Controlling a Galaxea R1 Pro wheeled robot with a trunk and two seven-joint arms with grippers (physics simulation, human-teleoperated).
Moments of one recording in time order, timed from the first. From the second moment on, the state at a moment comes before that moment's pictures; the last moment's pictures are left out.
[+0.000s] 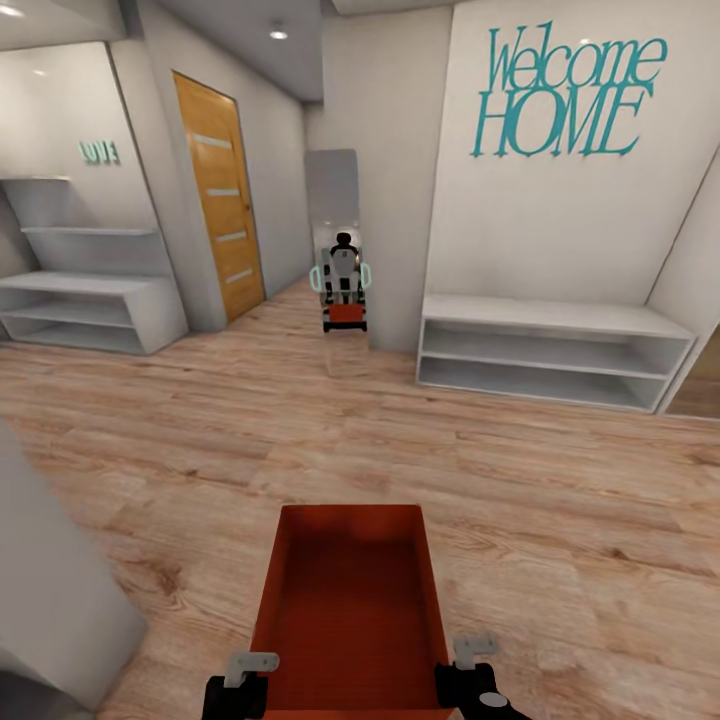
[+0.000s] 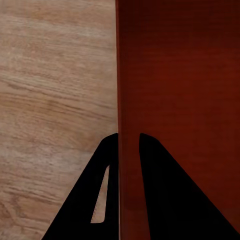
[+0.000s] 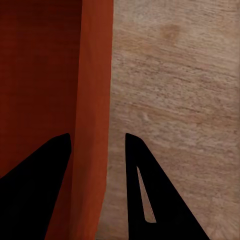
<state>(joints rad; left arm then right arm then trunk) -0.43 -0.05 0.08 -0.12 -0.13 -0.35 0.06 -0.53 0.10 0.06 -0.05 0.00 -0.17 -0.10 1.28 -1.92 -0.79</state>
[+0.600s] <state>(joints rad) -0.43 -0.05 0.08 -0.12 -0.13 -0.35 0.06 -0.53 0.10 0.06 -0.05 0.00 -0.17 -0.10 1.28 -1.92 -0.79</state>
